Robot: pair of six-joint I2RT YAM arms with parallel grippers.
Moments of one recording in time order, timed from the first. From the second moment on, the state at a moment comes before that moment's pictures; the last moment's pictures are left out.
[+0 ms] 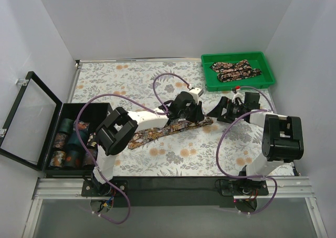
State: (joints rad) left arm -0.88 2.01 1.31 0.18 0.17 -0.47; right arm -0.07 1.62 0.74 -0.01 -0.83 0.30
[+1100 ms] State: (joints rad) left arm -0.84 2.05 1.21 0.25 0.18 -0.56; right arm 0.01 1.84 0.78 0.13 -1.09 0.23
